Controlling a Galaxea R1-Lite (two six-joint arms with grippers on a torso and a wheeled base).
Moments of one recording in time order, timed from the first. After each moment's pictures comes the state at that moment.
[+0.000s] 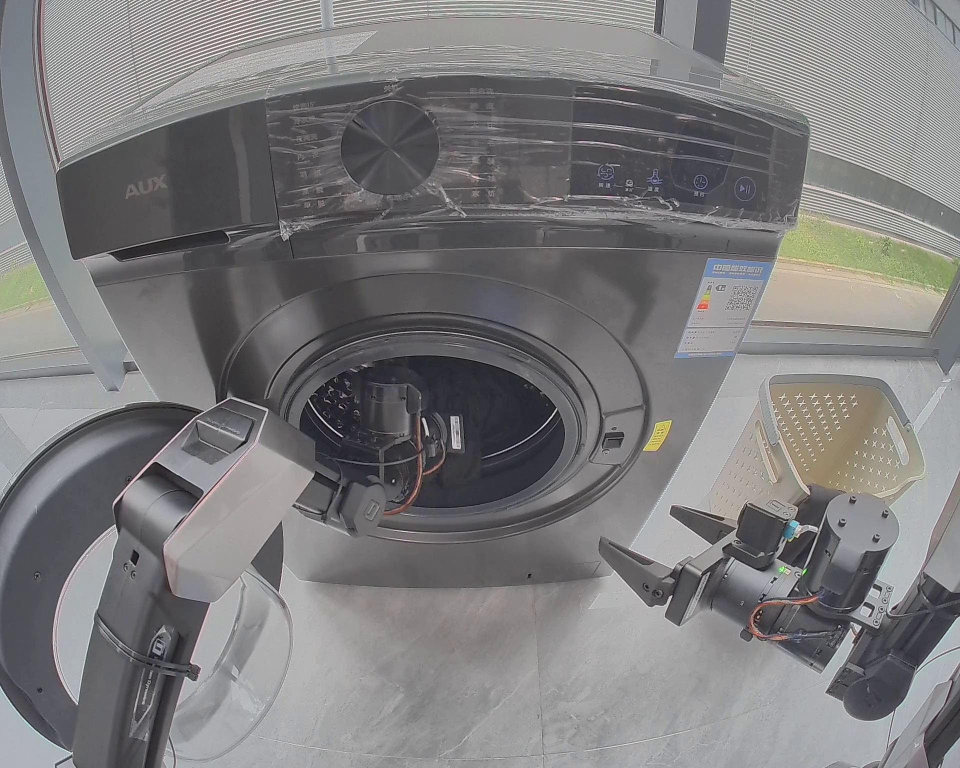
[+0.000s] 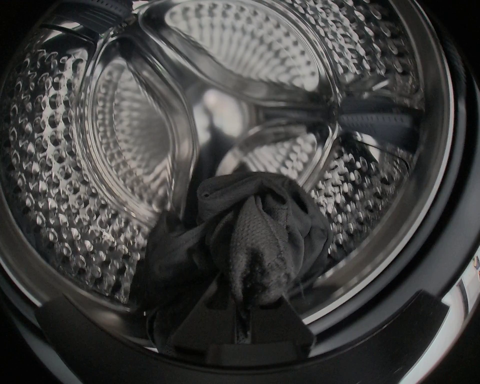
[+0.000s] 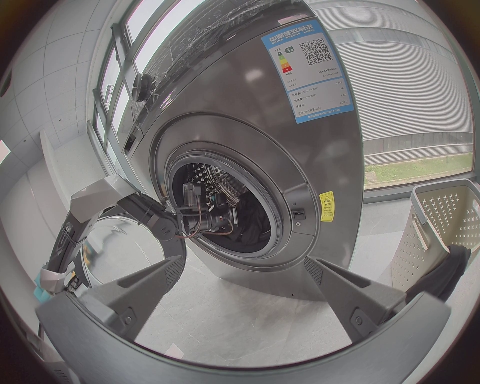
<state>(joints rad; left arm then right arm) -0.44 2.57 -1.64 -0.74 0.15 -0.12 0.65 1.86 -0.20 -1.55 -0.04 0.23</state>
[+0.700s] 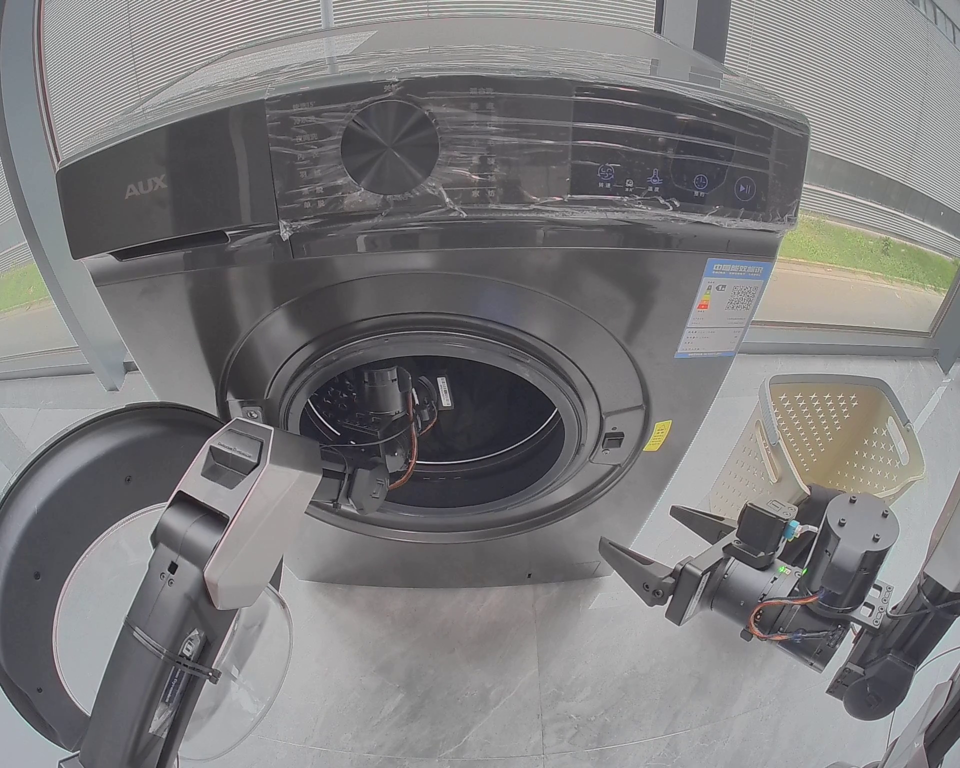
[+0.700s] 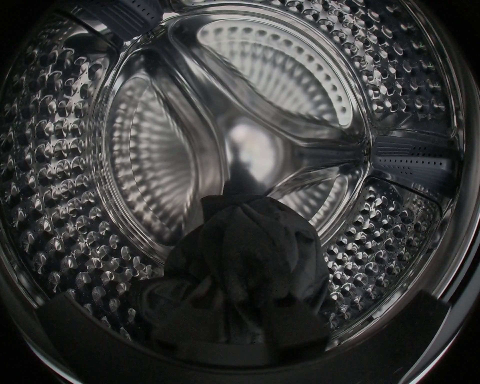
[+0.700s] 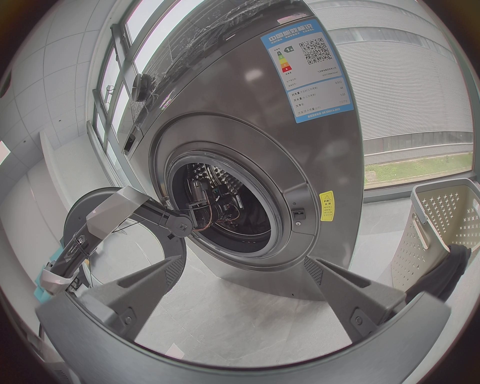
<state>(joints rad) -0.39 2.74 -2.00 -0.75 0.22 -0.15 0.65 1.86 -0.20 -1.55 -0.04 0.23</state>
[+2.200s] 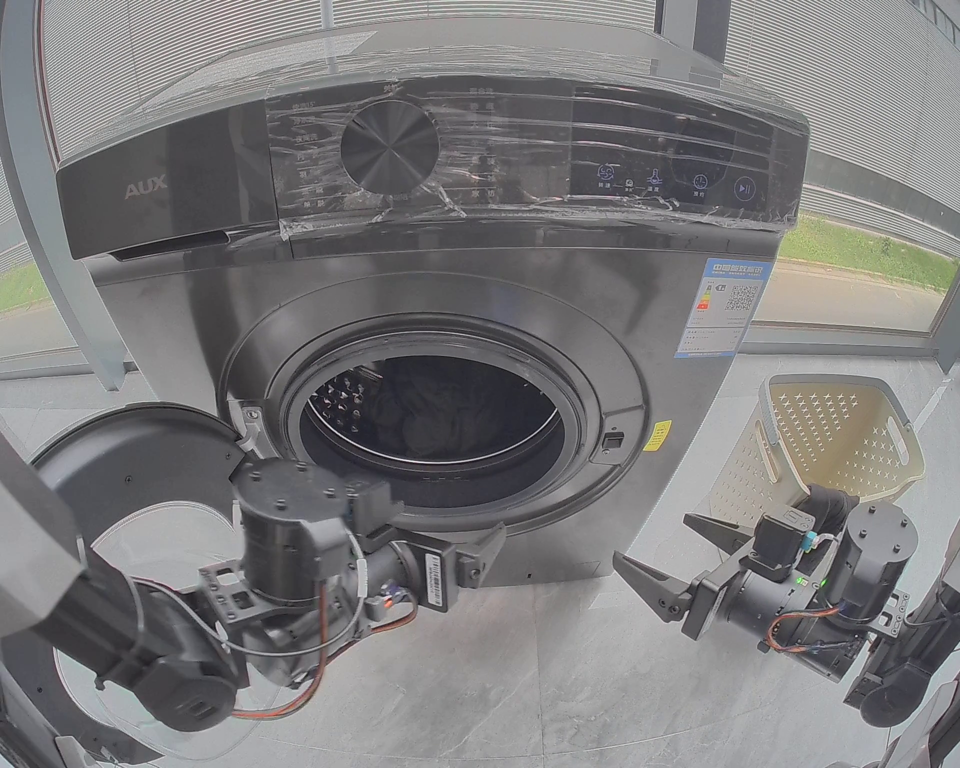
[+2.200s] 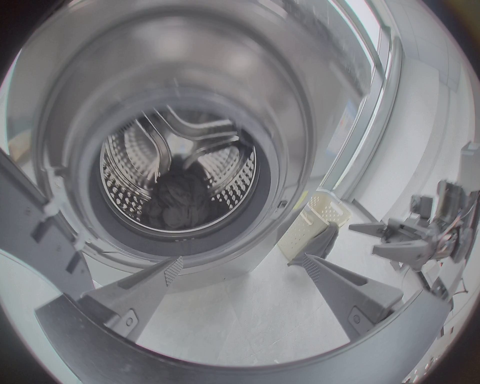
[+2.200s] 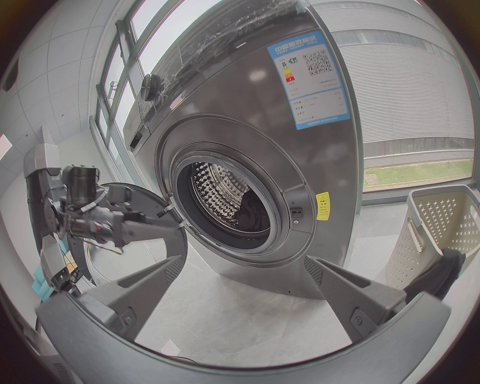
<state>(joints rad) -0.76 1.81 -0.56 -0.95 0.23 -0.23 0.66 1.81 -0.14 -1.55 -0.05 0.20</state>
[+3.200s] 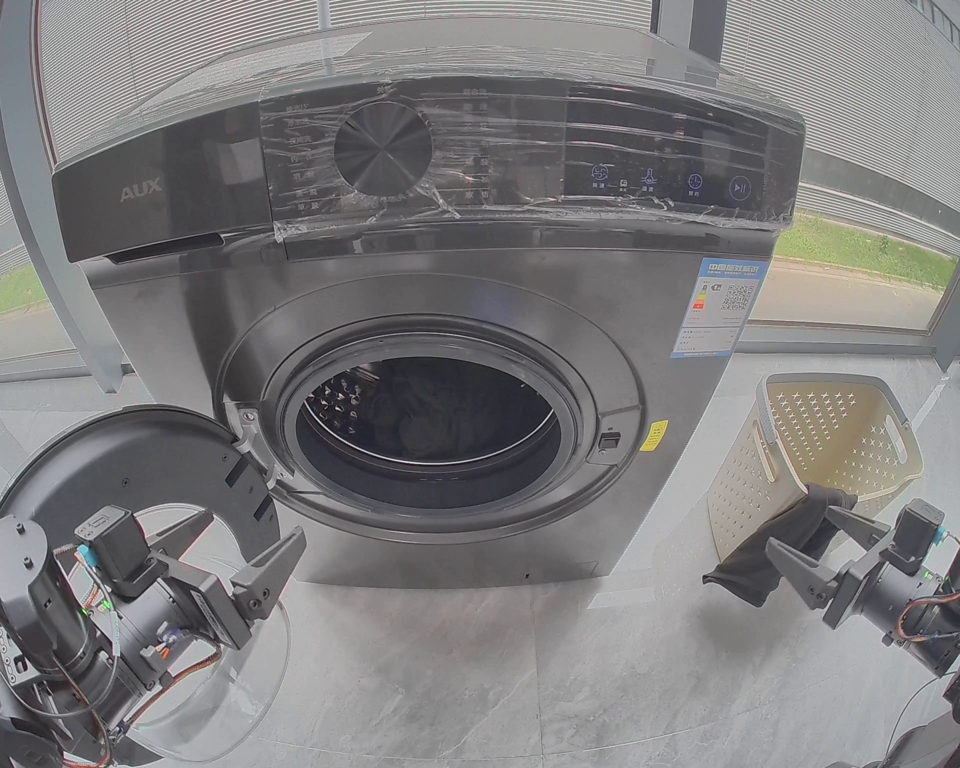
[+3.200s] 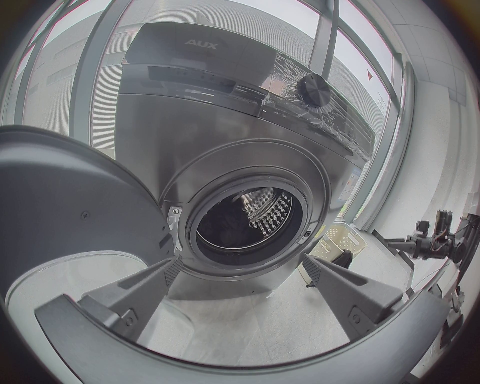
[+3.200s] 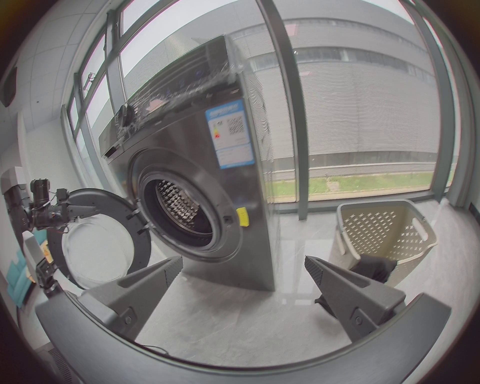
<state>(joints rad) -0.66 1.27 -0.15 -0.99 0.34 -0.24 0.41 1.27 -0.02 -1.10 -0.05 0.12</state>
